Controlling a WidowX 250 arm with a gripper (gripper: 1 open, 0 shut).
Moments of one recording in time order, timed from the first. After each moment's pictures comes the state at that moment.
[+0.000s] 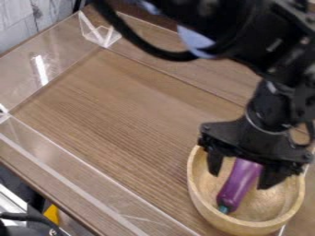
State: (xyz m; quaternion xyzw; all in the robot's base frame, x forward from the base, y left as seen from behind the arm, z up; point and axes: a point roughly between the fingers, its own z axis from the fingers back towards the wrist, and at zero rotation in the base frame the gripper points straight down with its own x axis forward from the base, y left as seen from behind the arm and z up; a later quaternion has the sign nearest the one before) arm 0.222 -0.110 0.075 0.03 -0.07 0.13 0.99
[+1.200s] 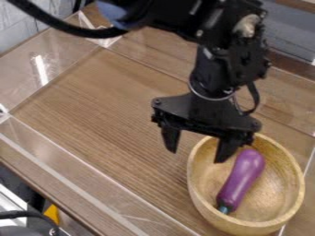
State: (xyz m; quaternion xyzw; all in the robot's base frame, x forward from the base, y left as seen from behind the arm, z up) arm 0.215 -0.061 0.090 0.04 -0.07 0.18 0.98
